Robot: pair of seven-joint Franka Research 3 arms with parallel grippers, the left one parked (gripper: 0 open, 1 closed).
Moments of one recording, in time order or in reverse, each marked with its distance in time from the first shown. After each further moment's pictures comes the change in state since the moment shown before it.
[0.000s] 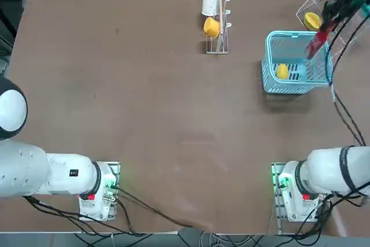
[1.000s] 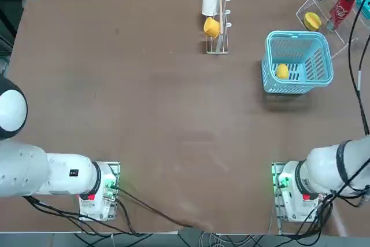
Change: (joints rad) arm -0.074 0.268 -0.017 0.361 -0.117 -0.027 -0.290
